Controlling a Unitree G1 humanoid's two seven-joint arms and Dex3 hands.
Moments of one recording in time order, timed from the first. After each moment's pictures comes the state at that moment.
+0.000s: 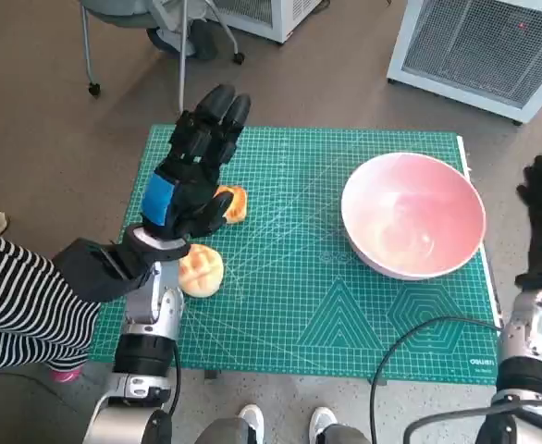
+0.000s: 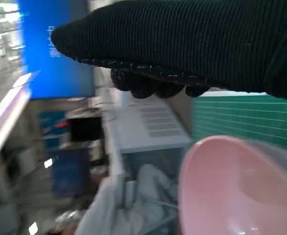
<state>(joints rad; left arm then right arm) -0.57 0.09 0.15 0.47 -0.35 -0.55 -0.56 -0.67 -0.39 -0.44 1.14 0.31 -0.50 0.24</state>
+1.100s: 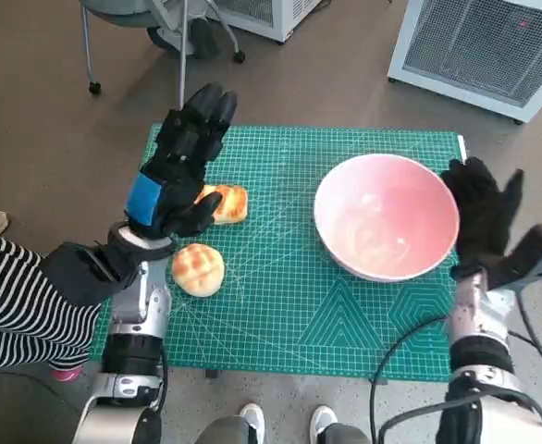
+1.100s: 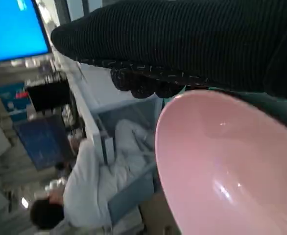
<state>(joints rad) -0.56 0.15 0.15 0.45 -0.34 -0.56 -0.56 -0.78 -0.23 -0.40 1.22 0.30 -0.44 0.30</state>
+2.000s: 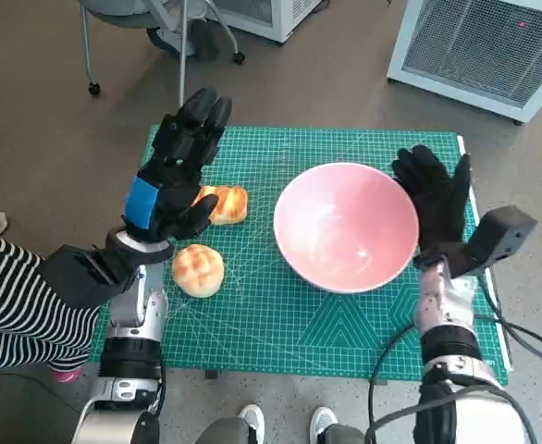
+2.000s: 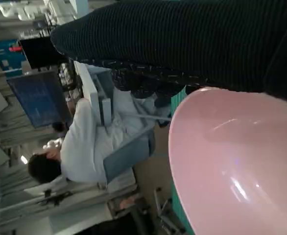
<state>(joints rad) -0.54 0.15 0.15 0.45 -0.34 -0.56 -0.55 -0.82 -0.12 -0.37 1.22 0.28 -0.44 0.35</state>
